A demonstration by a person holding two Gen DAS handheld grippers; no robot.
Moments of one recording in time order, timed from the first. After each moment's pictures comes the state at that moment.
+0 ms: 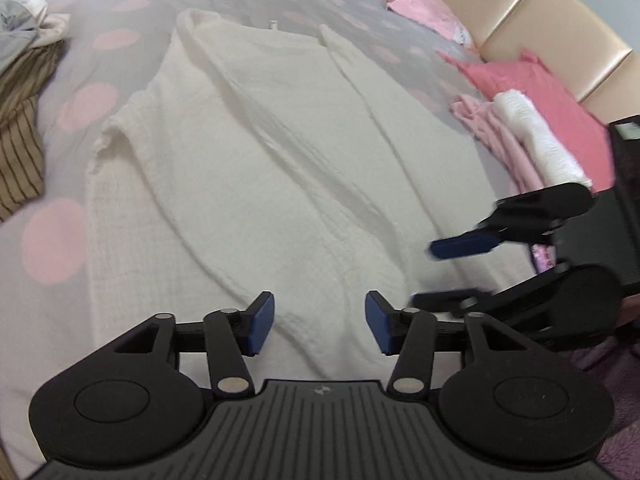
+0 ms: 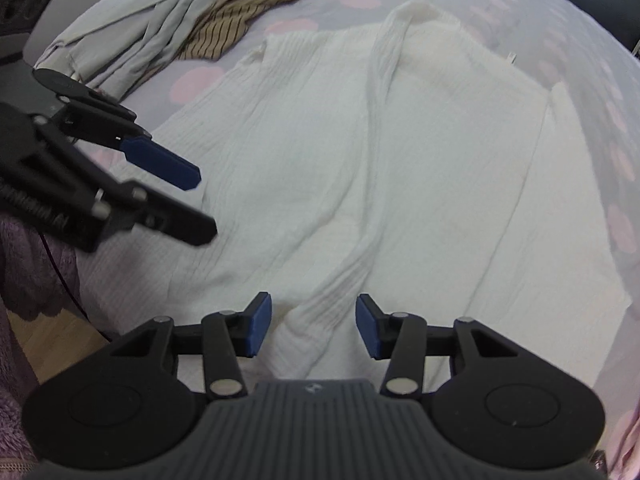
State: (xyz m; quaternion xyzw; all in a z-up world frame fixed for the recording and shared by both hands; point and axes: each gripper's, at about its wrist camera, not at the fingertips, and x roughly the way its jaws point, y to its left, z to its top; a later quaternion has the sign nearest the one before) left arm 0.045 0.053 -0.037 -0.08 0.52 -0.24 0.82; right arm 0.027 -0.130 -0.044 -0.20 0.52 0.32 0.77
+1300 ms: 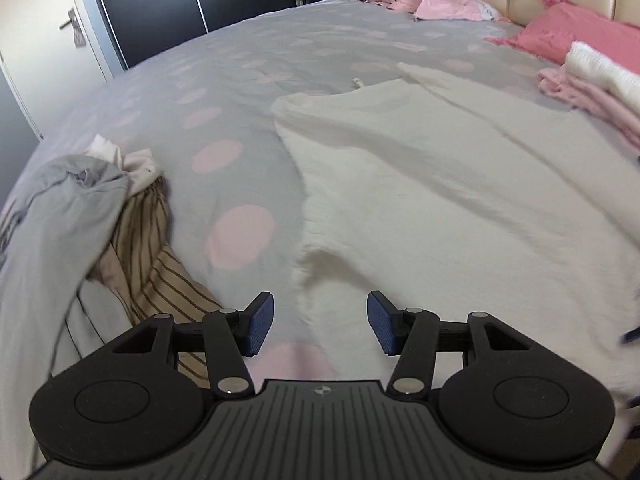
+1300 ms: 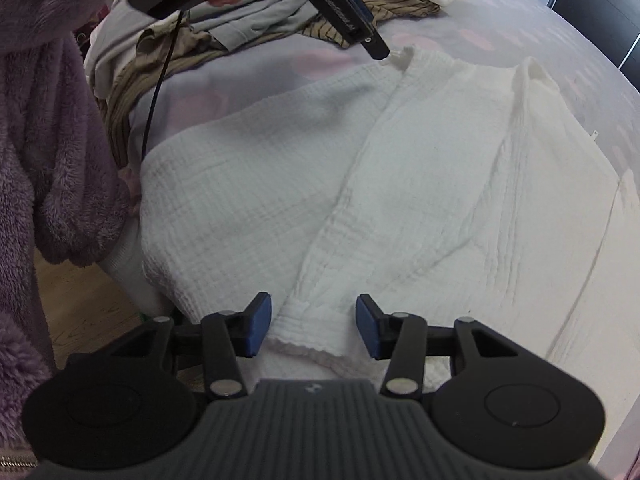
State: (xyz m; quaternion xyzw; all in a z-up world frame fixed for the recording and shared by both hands) left arm 0.118 0.133 -0.043 0.18 0.41 -0.15 0.88; right arm -0.043 -0.082 -0.058 -0.29 0.45 0.40 0.74
